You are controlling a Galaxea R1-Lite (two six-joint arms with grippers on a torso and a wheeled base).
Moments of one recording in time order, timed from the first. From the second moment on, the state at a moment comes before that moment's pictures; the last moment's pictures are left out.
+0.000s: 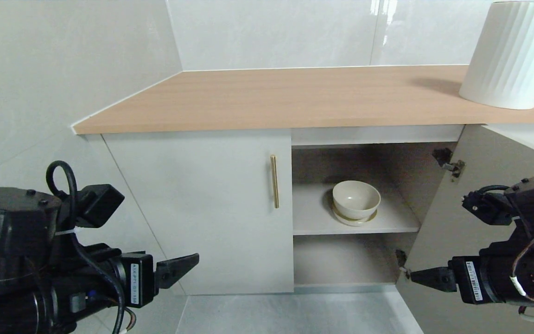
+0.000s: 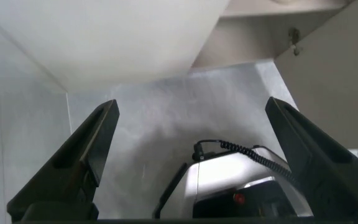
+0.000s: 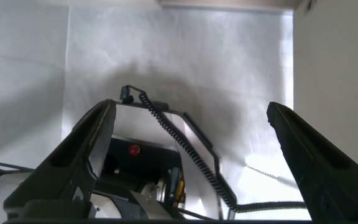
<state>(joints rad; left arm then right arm) -0.53 1.27 -0.60 -0.08 0.15 -0.34 0.55 1.37 -0.78 0.24 -0.11 0.42</state>
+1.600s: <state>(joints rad) -0.53 1.27 -0.59 -0.08 0.14 -0.34 0.46 1.26 -0.97 0.66 -0.14 0.37</state>
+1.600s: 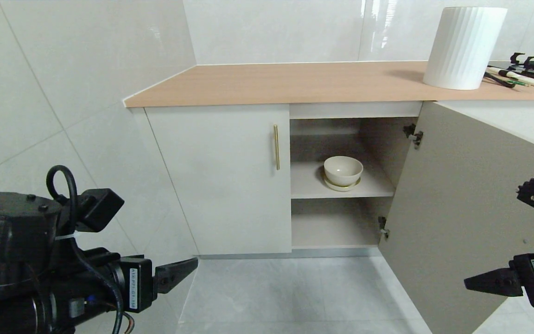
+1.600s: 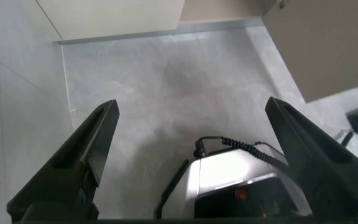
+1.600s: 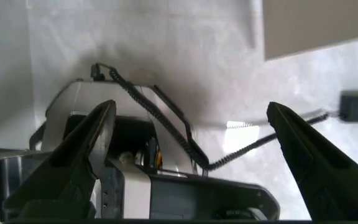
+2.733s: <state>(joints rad) -0.53 1.27 -0.58 -0.08 0.14 -0.34 0.10 1.37 -1.05 0.76 -0.14 0.21</state>
